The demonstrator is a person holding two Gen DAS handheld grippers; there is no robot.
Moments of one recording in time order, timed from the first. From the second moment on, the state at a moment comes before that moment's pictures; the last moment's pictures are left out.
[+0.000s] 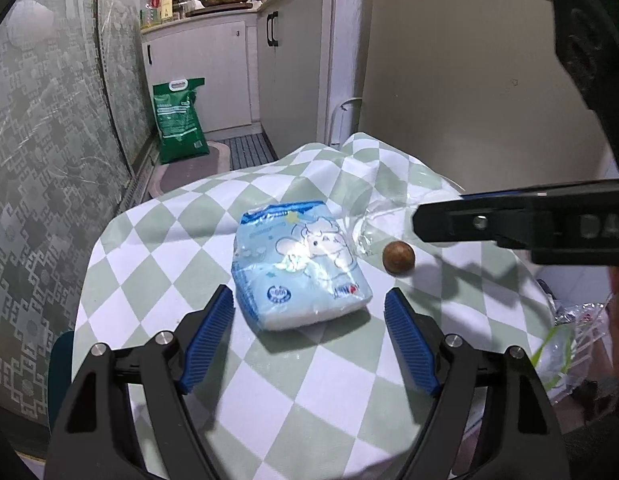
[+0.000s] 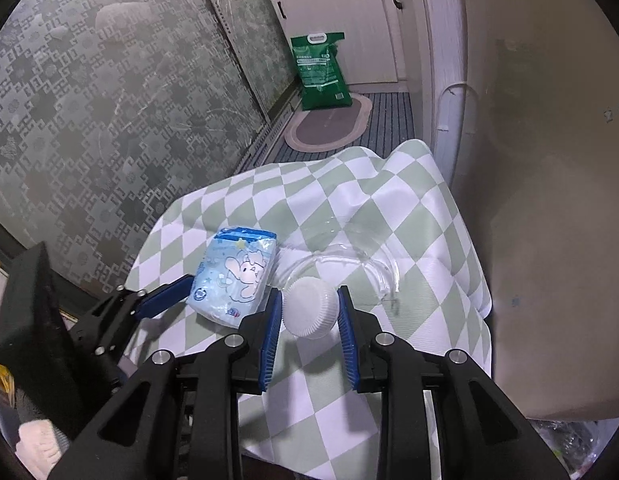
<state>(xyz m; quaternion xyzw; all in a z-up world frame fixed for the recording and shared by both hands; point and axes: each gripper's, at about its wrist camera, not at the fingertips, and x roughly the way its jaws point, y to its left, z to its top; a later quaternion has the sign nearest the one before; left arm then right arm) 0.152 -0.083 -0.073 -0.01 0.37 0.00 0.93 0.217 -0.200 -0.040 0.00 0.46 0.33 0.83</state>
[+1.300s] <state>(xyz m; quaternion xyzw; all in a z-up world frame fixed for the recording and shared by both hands) 0.112 -0.009 -0.034 -0.06 0.32 0.03 0.94 0.200 -0.134 -0.020 -0.01 0.44 0.38 0.81</state>
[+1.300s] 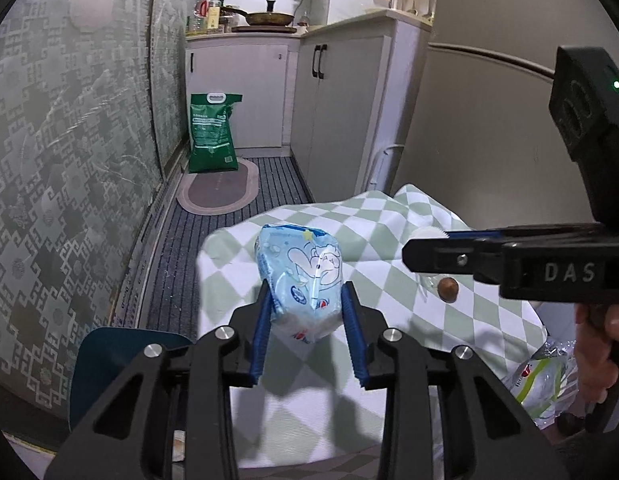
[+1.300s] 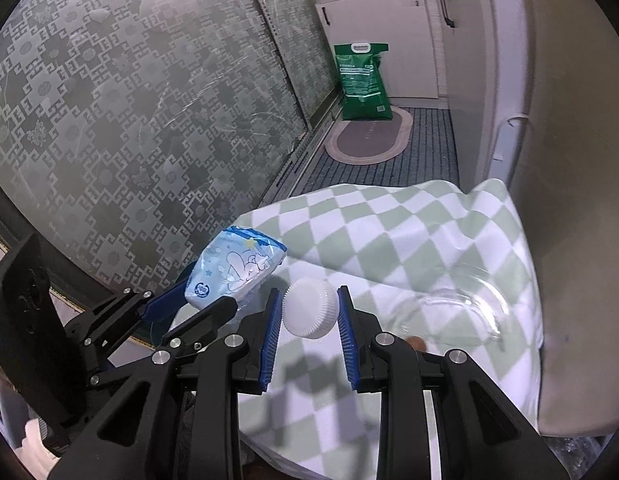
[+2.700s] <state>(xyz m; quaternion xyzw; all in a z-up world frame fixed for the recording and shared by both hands) 0.042 0.175 -0.067 -0.24 0.38 0.12 0.89 0.159 0.050 -0.039 -0.09 0.45 0.48 0.75</state>
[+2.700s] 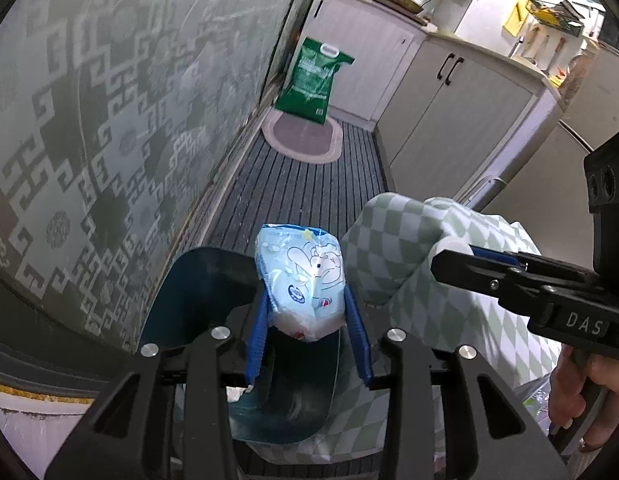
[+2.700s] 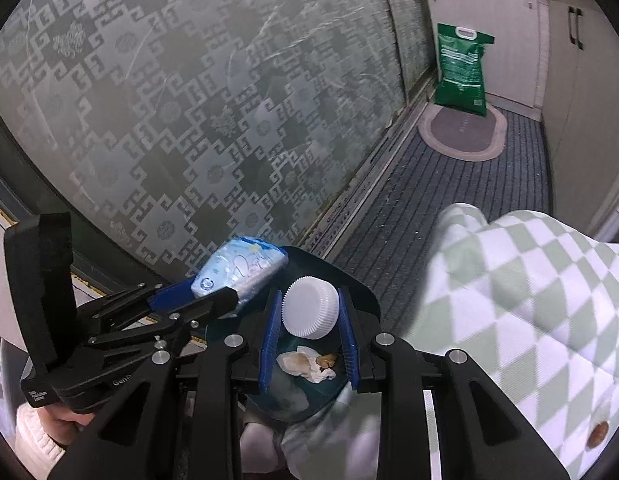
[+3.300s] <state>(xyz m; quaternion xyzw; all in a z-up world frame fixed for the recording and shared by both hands) 0.016 0.211 -0.062 -0.25 0.37 0.12 0.88 0.149 0.101 -0.072 -0.14 0.49 0.47 0.72</state>
